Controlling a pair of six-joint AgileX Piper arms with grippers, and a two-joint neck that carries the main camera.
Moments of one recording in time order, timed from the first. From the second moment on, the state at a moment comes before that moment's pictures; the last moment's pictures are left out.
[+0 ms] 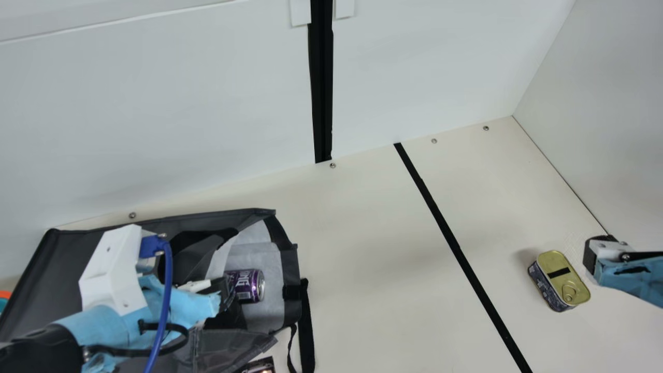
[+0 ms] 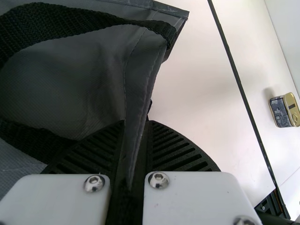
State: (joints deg) left arm -29.8 82.3 -69.9 -25.7 44.3 -4.5; right arm -41.6 50.1 -74.2 -3.0 69.9 -14.3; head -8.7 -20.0
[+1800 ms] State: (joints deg) left arm -29.8 82.3 -69.9 -25.7 44.3 -4.5; right arm -56.3 69.8 -61.8 12.8 59.8 -50.8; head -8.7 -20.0
